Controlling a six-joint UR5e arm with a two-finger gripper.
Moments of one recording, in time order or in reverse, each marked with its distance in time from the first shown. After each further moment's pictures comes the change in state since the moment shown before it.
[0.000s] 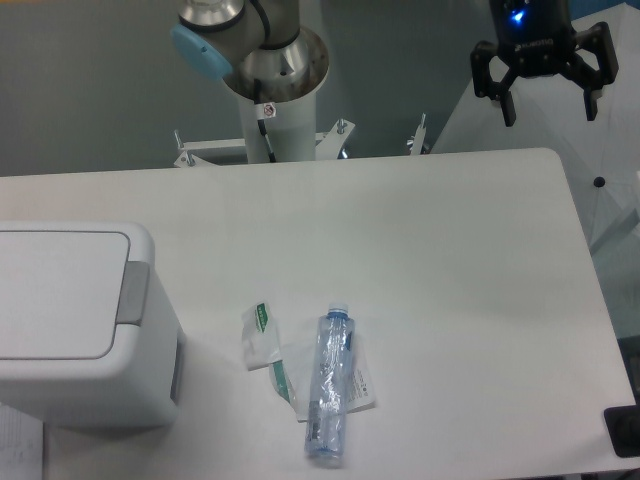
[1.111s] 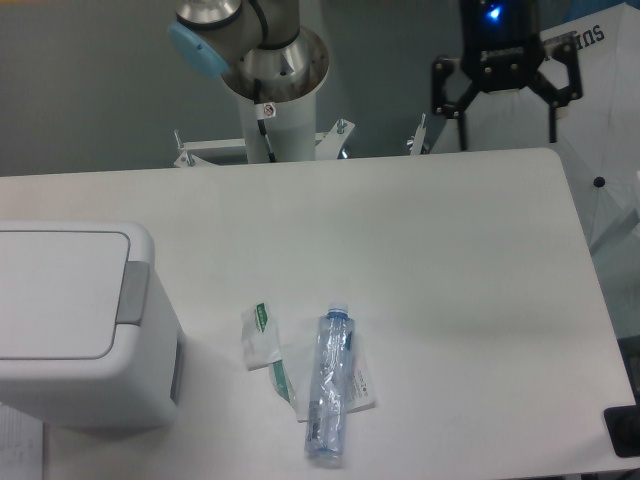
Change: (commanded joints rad) arm -0.121 0.017 0.005 0.032 -0.281 -0.674
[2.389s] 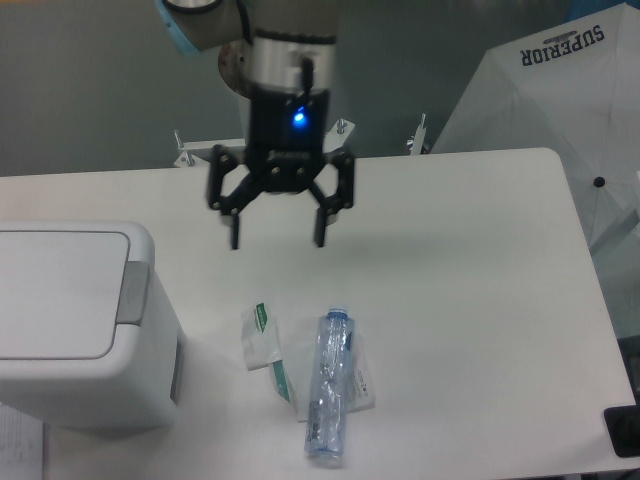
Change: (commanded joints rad) arm -0.408 -0.129 -0.002 0.068 -0.002 -0.659
